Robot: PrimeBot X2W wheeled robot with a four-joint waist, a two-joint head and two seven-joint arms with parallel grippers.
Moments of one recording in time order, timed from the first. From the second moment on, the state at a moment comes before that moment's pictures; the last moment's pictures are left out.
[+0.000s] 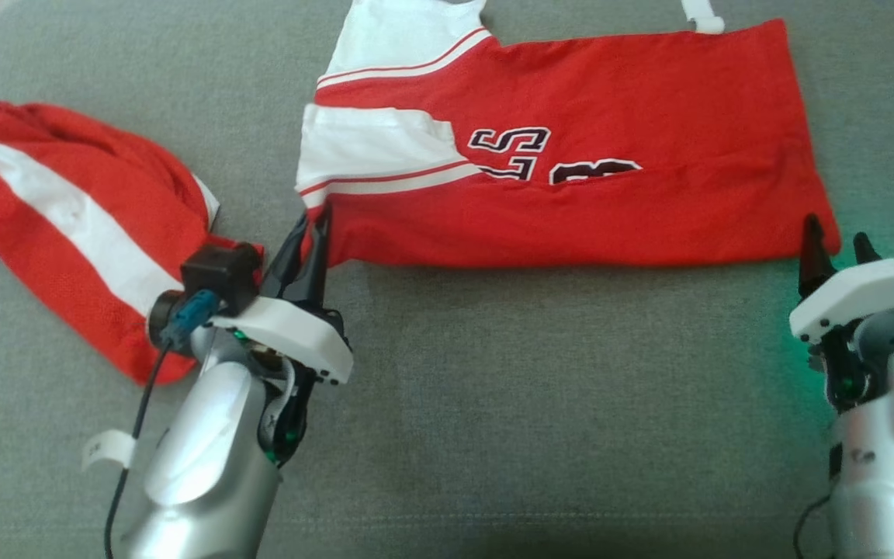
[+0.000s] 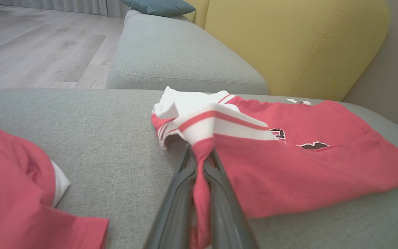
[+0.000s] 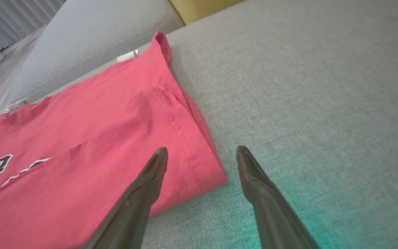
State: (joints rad) left arm -0.43 0.04 -0.33 0.51 -0.29 -0.05 -0.25; right arm -0.48 -0.05 -0.36 0.63 0.17 0.13 0.16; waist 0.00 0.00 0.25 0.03
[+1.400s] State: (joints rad) left arm -0.13 0.08 -0.40 0.45 -0.34 -0.02 -0.18; right arm -0.22 -0.06 -0.36 0.55 0.27 0.13 0.27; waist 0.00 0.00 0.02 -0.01
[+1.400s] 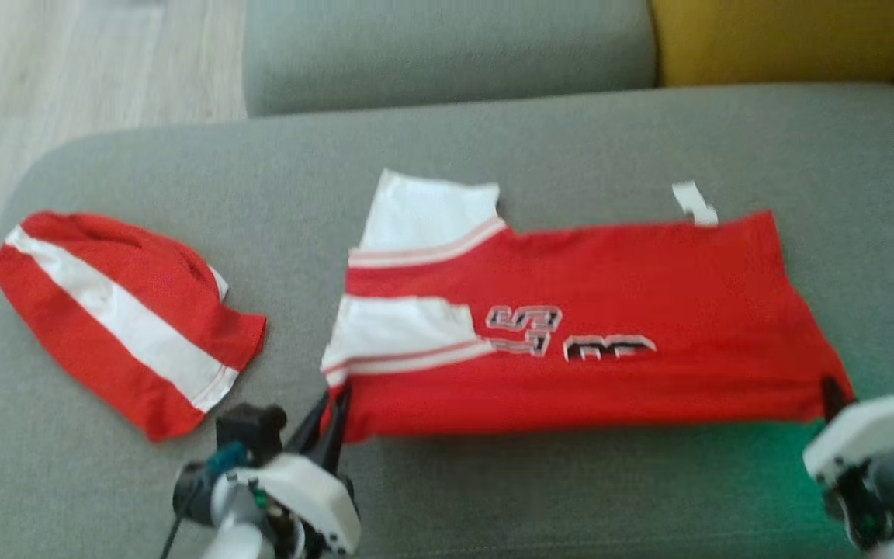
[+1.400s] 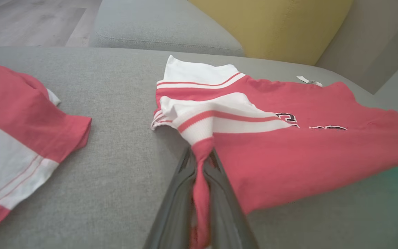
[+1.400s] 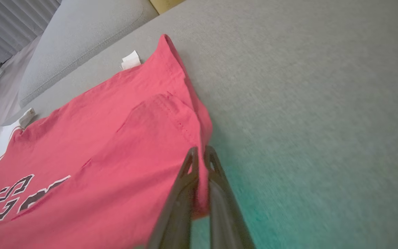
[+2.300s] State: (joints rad) left arm -0.24 0.12 -0.38 0.32 -0.32 0.00 -0.23; right arm -0.21 -0.04 -0.24 0.21 0.25 0.13 0.10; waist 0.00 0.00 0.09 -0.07
